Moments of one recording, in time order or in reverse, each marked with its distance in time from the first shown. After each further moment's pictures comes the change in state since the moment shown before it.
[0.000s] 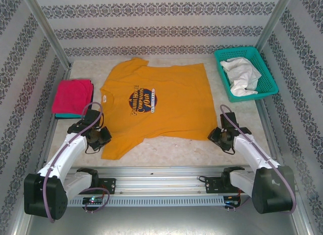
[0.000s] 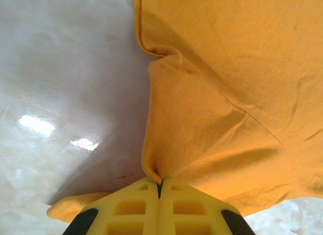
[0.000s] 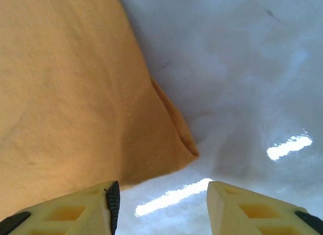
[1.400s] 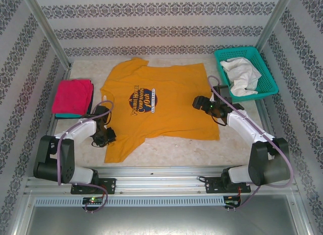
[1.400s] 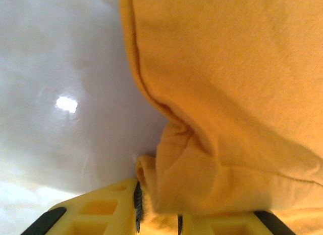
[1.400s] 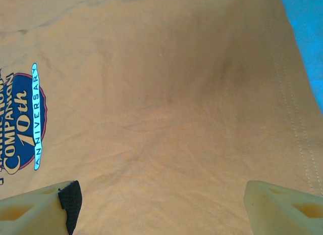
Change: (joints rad) left arm -0.012 0.376 0.052 0.105 -0.022 0.096; right arm 0.096 0.280 0.368 0.275 -0.081 -0.185
